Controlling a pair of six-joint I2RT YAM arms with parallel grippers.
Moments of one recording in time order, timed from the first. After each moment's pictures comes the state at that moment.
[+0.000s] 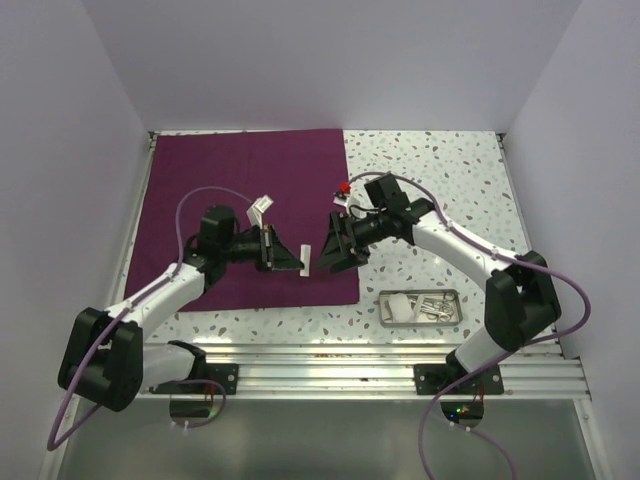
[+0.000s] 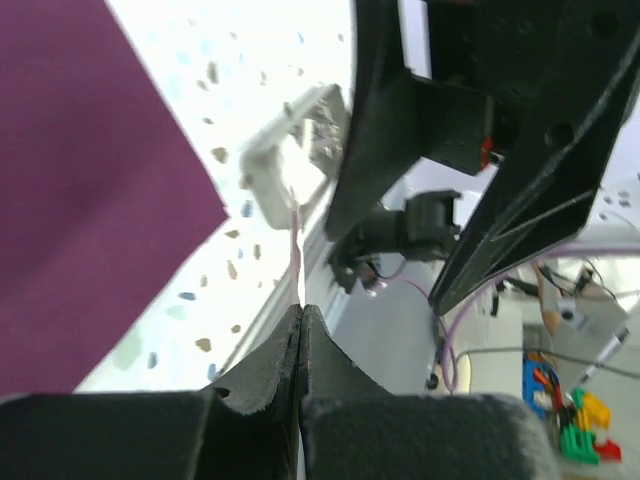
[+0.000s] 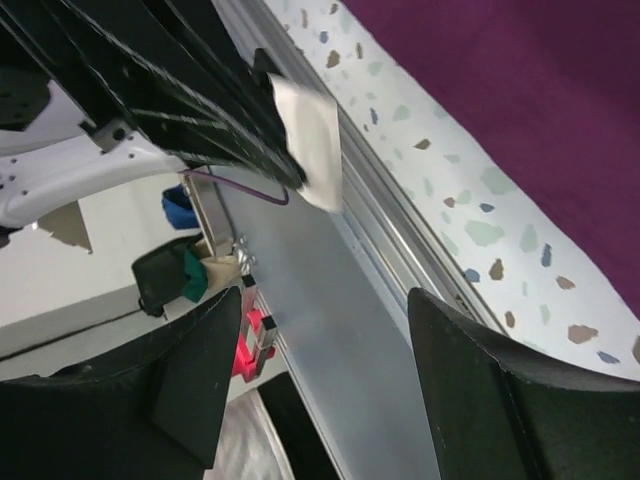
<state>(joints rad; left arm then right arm) -0.32 1.23 0.63 0.07 0.89 -0.74 0.55 1.58 1.17 -0.57 -0.88 0.54</state>
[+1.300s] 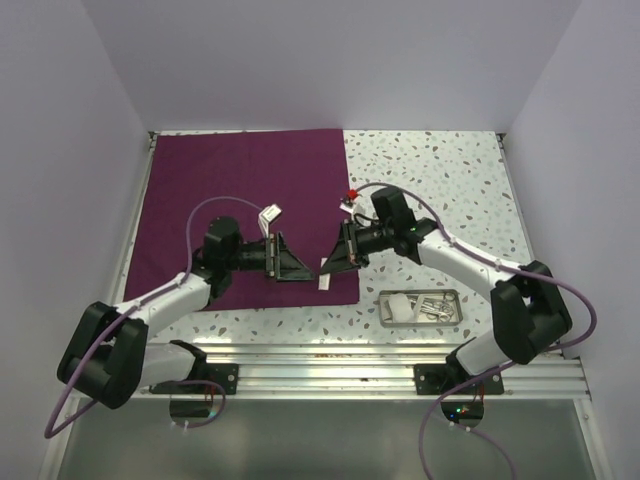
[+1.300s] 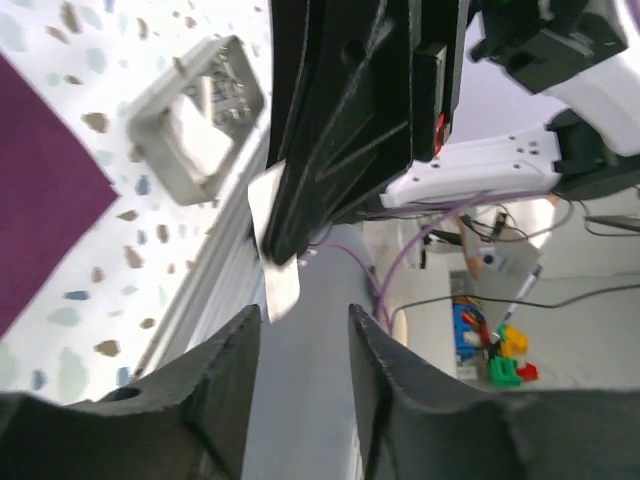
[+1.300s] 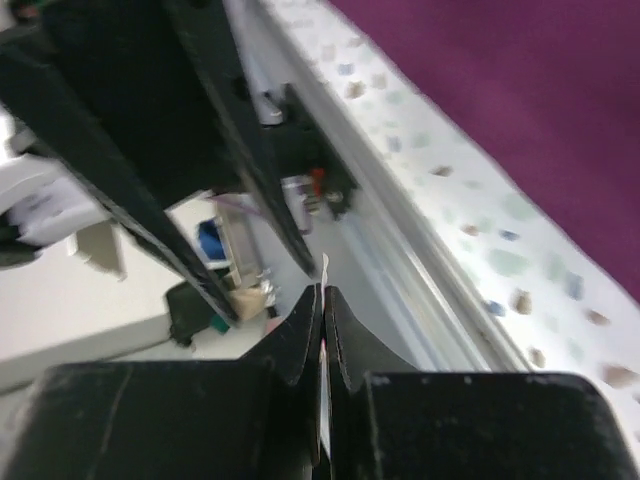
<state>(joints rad) -0.42 1.24 0.49 0.48 1.03 -1.02 0.57 1.50 0.96 -0.16 -0.91 0.79</state>
